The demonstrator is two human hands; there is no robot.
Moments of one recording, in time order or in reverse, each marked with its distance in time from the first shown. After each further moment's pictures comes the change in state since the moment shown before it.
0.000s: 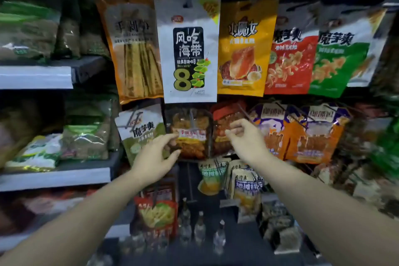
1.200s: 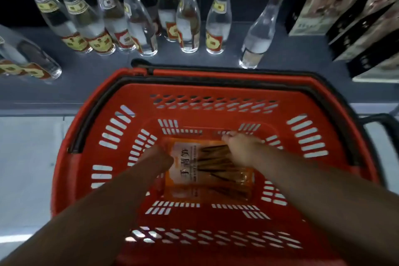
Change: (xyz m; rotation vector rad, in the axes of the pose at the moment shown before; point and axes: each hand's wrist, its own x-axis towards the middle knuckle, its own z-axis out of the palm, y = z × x) left_hand -0.430 -0.400 0.660 0.125 -0.850 -1.055; right_hand -0.309 0.722 0.383 -0.928 -1.209 0.110
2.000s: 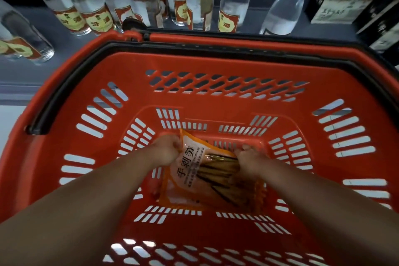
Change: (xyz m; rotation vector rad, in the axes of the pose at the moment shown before) left_hand 0.067 -0.011 0.024 -0.055 -0.069 0.268; right_hand 0.068 0.012 0.099 0.094 -0.101 0.118
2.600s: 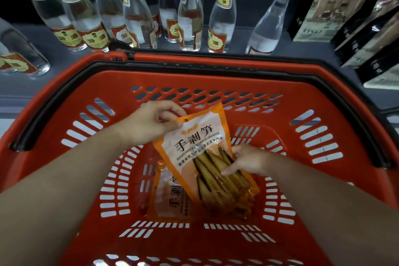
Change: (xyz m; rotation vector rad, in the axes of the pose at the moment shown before) left_hand -0.055 0.048 -0.079 -0.396 0.105 0.494; right_hand -0.012 0.021 -0.036 0.855 -0.154 -0.087
